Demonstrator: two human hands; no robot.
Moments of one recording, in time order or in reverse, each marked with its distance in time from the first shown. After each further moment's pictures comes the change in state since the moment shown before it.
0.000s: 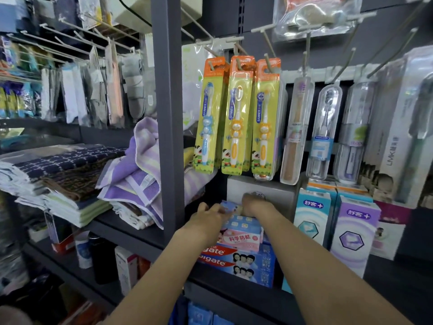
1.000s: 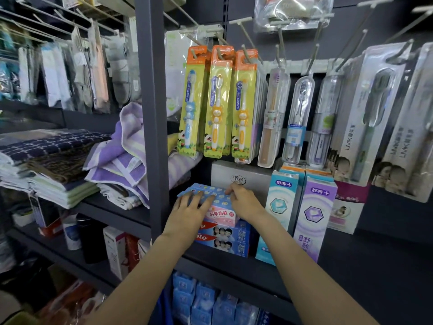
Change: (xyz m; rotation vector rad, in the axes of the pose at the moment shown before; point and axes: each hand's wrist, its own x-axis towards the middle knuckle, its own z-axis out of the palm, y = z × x) left_hand -0.022 0.009 0.047 0.174 0.455 -0.025; right_hand -0.065 0.022 0.029 0.532 0.264 -0.139
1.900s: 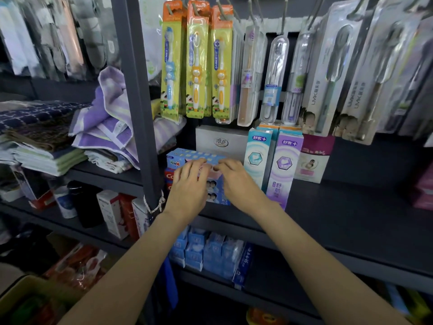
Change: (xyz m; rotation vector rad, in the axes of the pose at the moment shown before) left_hand -0.045 0.043 -0.004 -0.183 0.467 0.080; right_hand -0.104 0.001 -0.001 -0.224 0.179 -0.330
